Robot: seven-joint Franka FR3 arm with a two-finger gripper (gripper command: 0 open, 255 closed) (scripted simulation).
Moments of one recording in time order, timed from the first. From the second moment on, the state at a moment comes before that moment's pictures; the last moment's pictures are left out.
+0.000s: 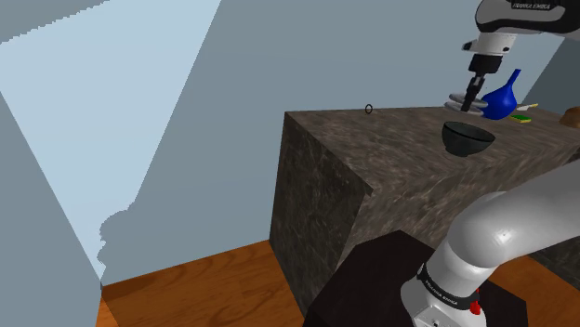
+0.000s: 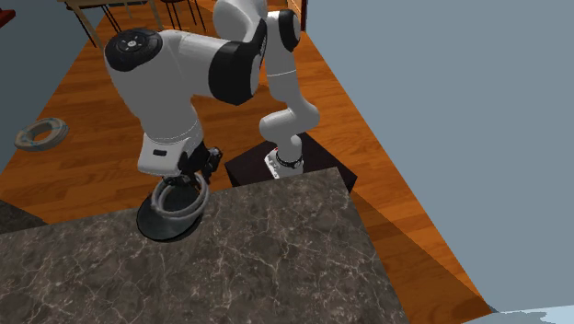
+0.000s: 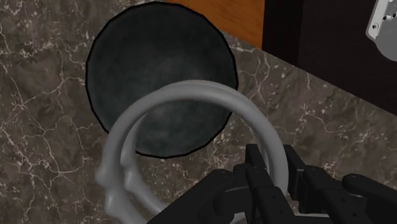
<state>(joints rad) -0.26 -0.46 -0.67 -1.86 -0.35 1.46 -0.92</state>
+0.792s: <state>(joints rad) -0.28 -0.42 -0.81 -1.88 -0.38 1.56 -1.05</state>
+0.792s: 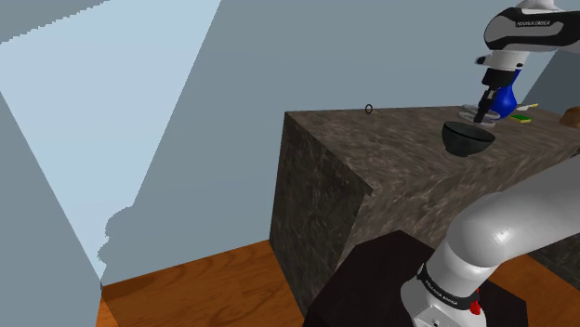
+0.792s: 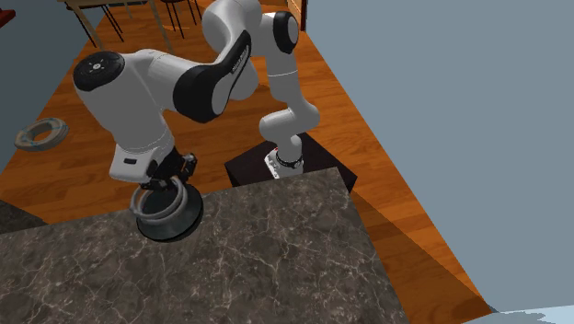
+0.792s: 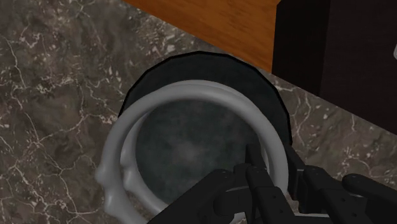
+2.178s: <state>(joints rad) -0.28 -0.43 -0.81 -1.94 -0.39 1.61 -1.04</state>
